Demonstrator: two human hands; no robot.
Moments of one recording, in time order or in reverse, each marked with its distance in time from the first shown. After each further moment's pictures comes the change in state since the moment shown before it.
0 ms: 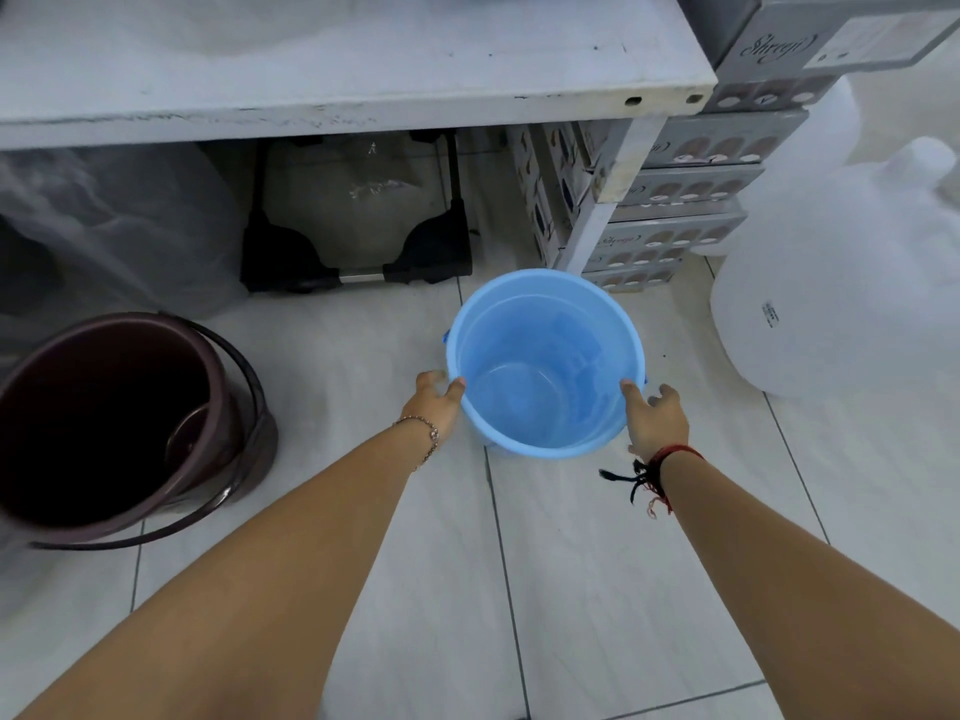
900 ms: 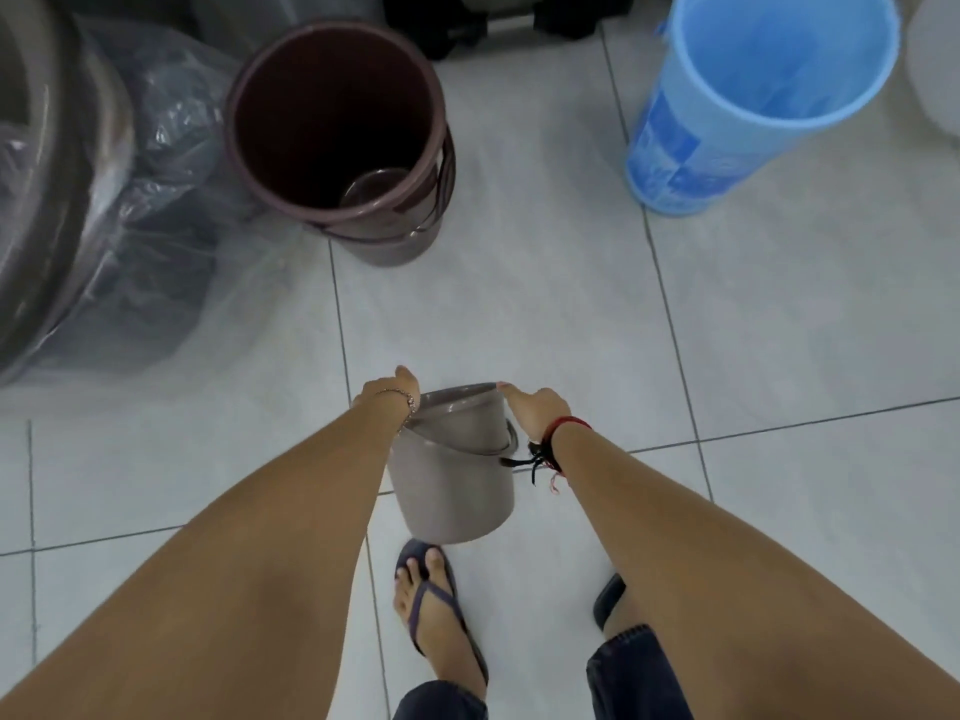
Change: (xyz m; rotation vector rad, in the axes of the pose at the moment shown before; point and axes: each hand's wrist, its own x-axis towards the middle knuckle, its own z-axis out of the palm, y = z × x) left_hand -0.147 -0.361 -0.227 0.450 0.198 -0.519; right_hand -0.381 0.220 0.264 -0.407 -0.561 0.274
